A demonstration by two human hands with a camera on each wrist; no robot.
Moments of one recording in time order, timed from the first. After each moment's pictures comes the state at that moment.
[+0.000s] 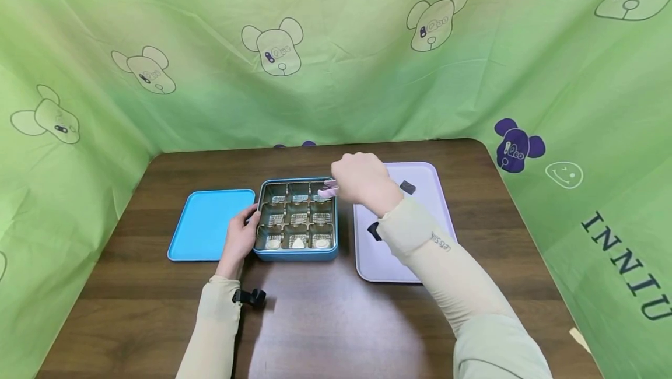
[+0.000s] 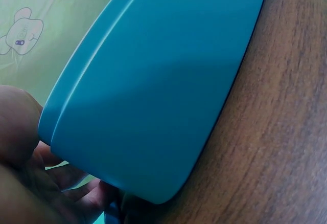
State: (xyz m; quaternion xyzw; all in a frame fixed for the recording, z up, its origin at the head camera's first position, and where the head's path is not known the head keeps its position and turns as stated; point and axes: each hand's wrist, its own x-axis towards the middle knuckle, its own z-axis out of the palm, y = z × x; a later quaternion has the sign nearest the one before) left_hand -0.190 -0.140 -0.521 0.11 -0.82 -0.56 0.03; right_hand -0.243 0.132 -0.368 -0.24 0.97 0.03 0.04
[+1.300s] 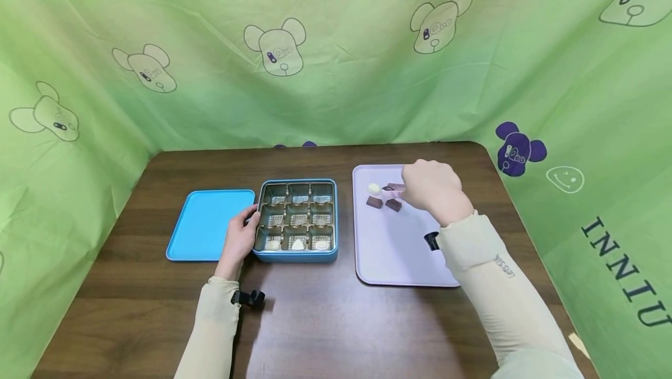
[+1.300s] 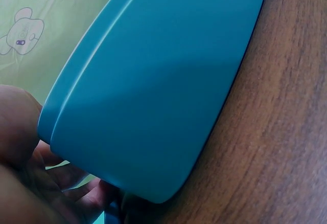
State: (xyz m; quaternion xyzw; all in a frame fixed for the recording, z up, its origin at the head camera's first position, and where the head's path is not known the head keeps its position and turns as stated) left_hand -0.190 -0.140 -0.521 0.11 -0.82 -0.57 0.03; right_hand -0.239 0.244 -0.381 -0.12 0.99 -0.01 0.10
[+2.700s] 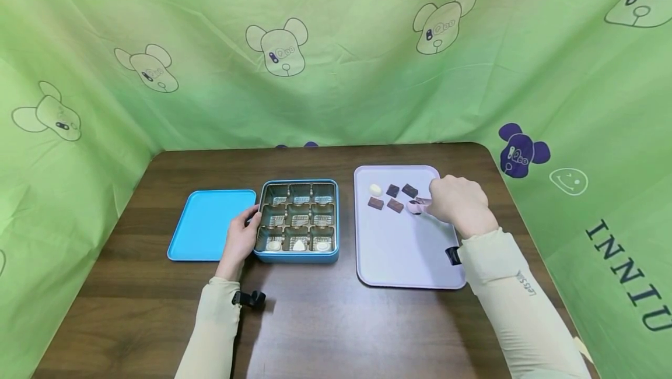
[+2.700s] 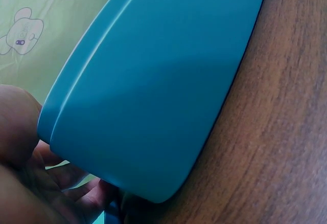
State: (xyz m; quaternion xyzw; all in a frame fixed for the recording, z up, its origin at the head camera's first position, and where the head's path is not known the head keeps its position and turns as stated) left_hand -0.191 -0.140 -0.521 0.12 -0.82 -0.56 0.02; right_hand -0.232 0.292 -0.412 -0.08 0.99 -0.02 0.14
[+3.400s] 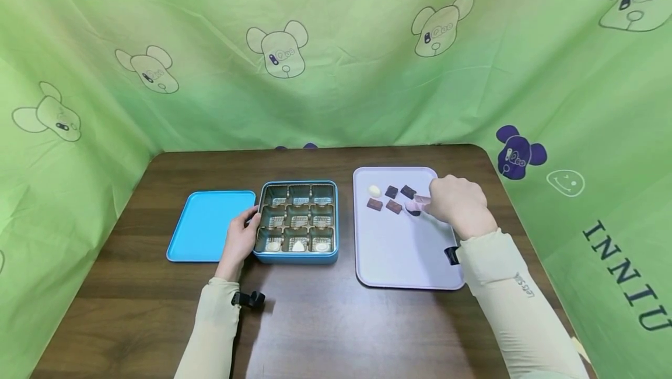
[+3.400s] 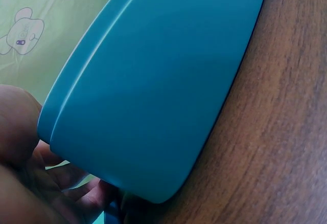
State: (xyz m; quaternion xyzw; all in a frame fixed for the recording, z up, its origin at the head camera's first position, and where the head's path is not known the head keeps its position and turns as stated) left_hand -0.190 -0.140 -0.522 0.11 -0.82 -0.56 0.03; right_hand -0.230 0.291 -0.405 -0.08 0.99 -0.02 0.13
